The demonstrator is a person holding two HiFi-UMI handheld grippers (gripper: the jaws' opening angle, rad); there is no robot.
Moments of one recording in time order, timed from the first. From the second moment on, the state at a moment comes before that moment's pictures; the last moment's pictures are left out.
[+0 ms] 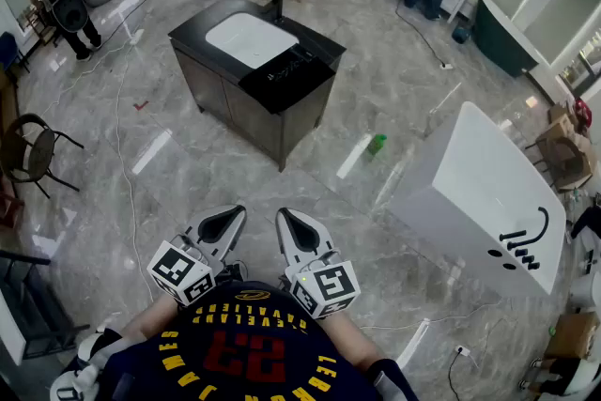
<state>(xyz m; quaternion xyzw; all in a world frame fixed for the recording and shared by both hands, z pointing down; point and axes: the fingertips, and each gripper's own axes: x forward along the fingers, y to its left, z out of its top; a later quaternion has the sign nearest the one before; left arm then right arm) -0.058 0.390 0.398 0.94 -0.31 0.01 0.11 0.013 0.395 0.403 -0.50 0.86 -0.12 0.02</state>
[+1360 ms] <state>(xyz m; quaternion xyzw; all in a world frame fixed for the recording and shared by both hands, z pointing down) 0.028 0.312 0.439 0.94 -0.30 0.03 0.16 0.085 0.310 0.453 -0.49 0.85 -0.19 -0.01</state>
